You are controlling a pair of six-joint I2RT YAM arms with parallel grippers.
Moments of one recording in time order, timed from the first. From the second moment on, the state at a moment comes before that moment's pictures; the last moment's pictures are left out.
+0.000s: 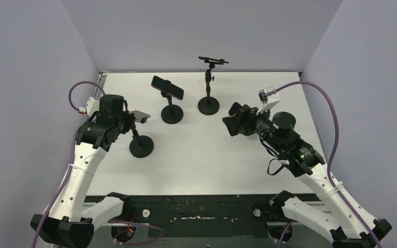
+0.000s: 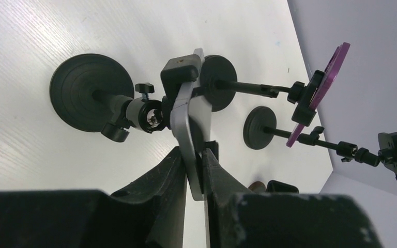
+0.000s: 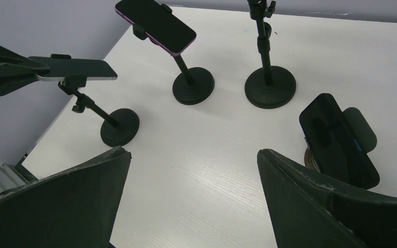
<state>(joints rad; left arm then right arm) -0.25 1.05 1.20 -0.91 -0.35 -1.25 0.60 0.84 0.97 -0.32 0.00 0.33</state>
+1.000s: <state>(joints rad) -0.30 1.02 1.20 -0.89 -0.17 -1.07 0.60 0.83 1.03 -0.37 0.00 0.29</state>
